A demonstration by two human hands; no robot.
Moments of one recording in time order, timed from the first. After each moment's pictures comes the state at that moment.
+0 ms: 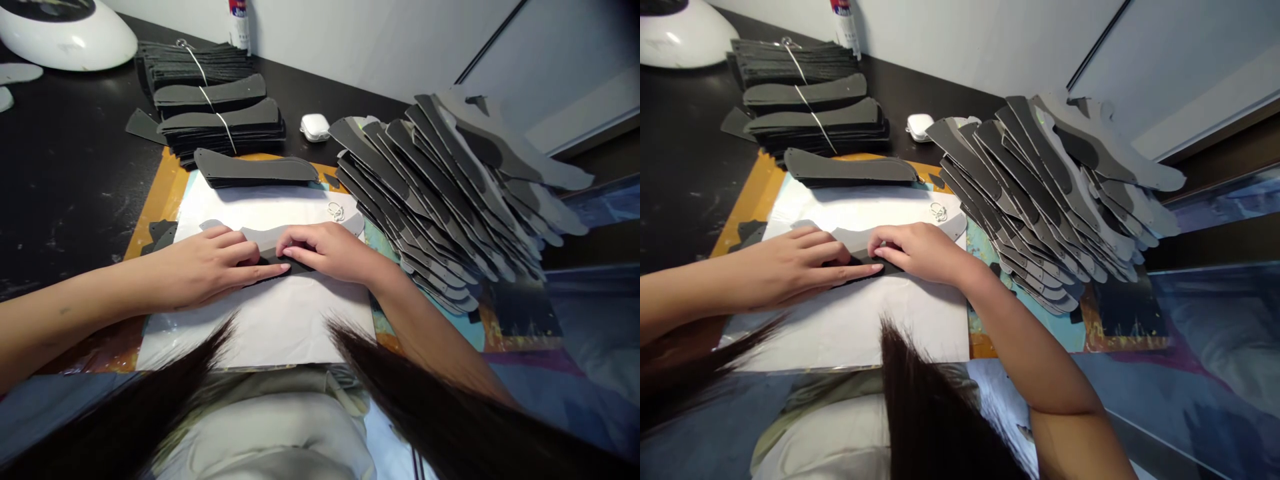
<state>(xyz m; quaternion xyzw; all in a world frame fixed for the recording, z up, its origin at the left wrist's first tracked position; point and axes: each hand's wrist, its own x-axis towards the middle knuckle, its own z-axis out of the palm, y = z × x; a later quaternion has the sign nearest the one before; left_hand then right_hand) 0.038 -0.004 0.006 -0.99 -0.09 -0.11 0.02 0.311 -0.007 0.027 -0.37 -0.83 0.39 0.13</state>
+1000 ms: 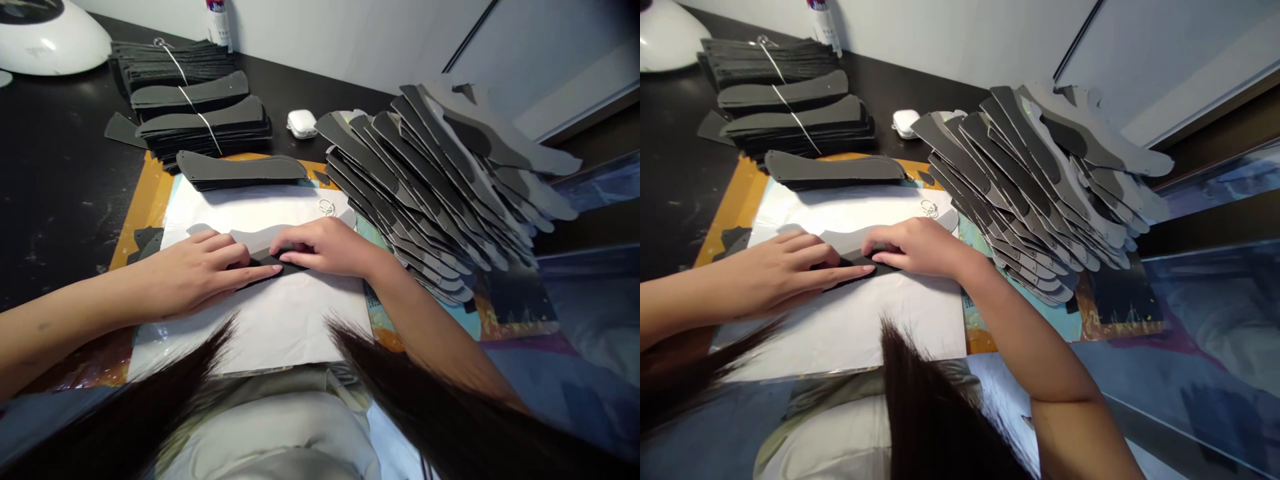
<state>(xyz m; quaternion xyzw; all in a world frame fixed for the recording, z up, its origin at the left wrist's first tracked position) 0.037 -0.003 0.006 -0.99 -0.10 -0.11 -0.03 0.324 -0.002 0.019 -0.33 -0.87 0.34 0.13</state>
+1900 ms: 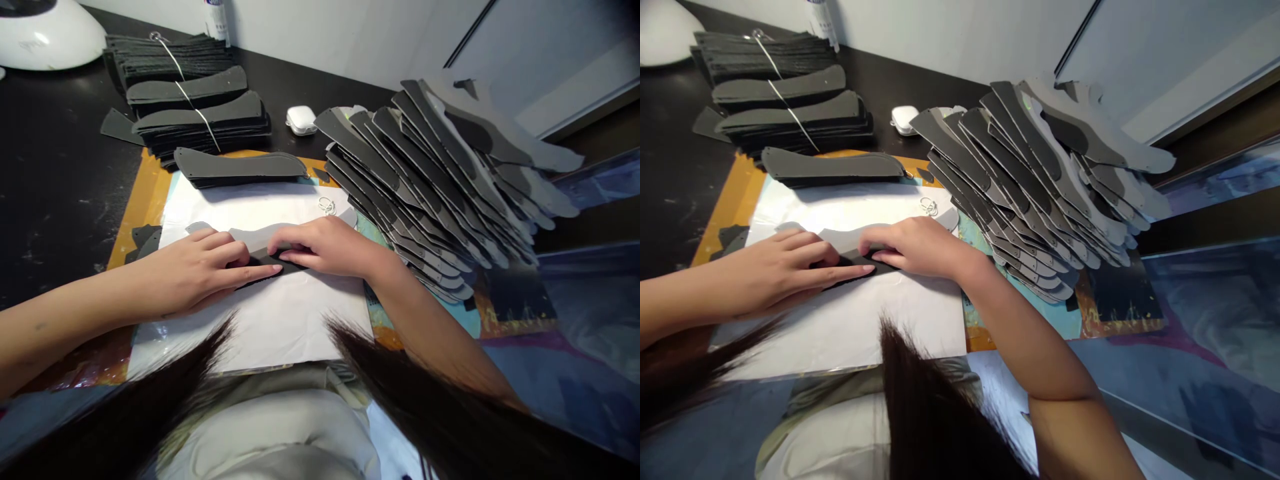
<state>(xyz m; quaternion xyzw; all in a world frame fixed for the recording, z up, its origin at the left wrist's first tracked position) 0.034 -0.007 0.004 -0.99 -0.13 -0.08 -0.05 0.320 -0.005 0.027 -0.35 -0.88 0.32 0.09</state>
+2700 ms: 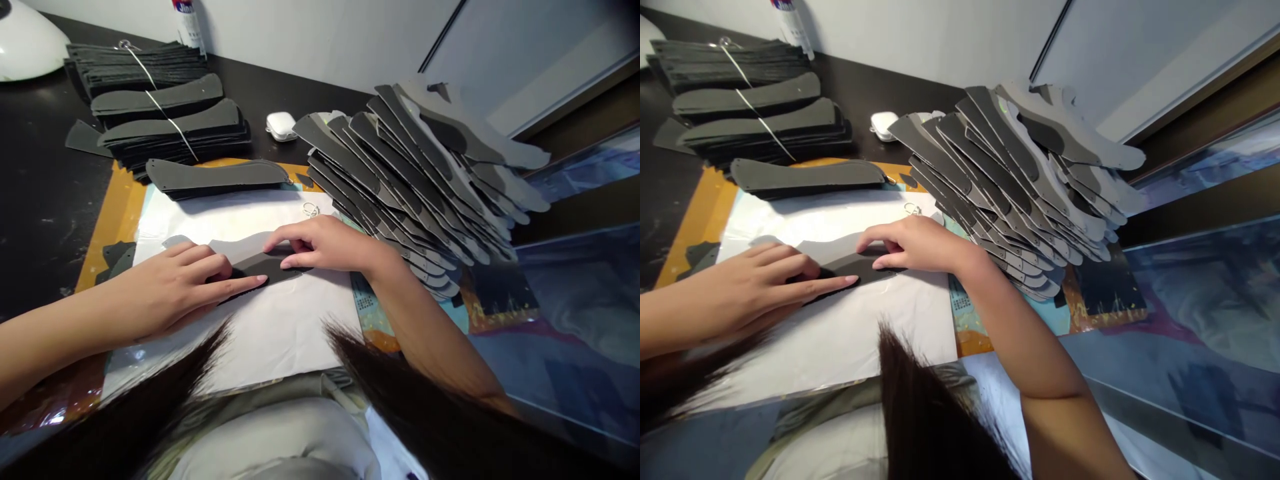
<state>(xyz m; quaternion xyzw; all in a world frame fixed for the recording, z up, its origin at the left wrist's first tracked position) 0.032 -0.009 0.009 -0.99 -0.15 -0.05 -0.06 0.340 0.005 0.031 -0.37 -0.84 0.38 0.09</state>
